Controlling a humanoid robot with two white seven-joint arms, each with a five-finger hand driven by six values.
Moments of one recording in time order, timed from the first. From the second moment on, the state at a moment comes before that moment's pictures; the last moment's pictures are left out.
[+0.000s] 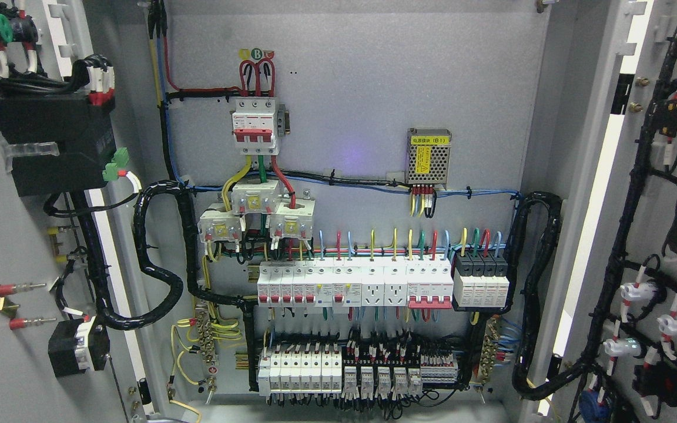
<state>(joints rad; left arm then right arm) 0.11 -0.04 -0.06 -0.18 0.01 -0.12 -0.18 -0.38 0.07 0.59 -1.59 -0.45 0.10 0.55</state>
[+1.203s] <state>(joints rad) 0.51 0.09 -0.23 -1.21 0.04 -0.77 -0.24 0.20 -0.23 0.32 -1.81 -0.45 -0.64 0.46</state>
